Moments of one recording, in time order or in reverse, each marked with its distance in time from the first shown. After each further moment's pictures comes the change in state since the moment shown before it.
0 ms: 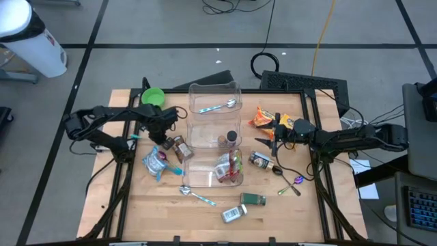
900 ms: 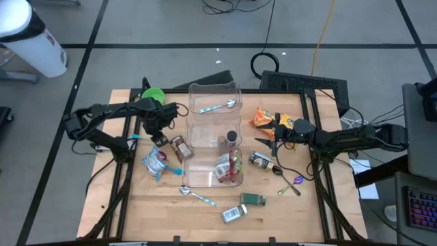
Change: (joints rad) left arm 0.023 0.000 0.132 -0.248 -0.147 0.270; right arm 0.000 0.000 0.000 0.000 0.000 0.006
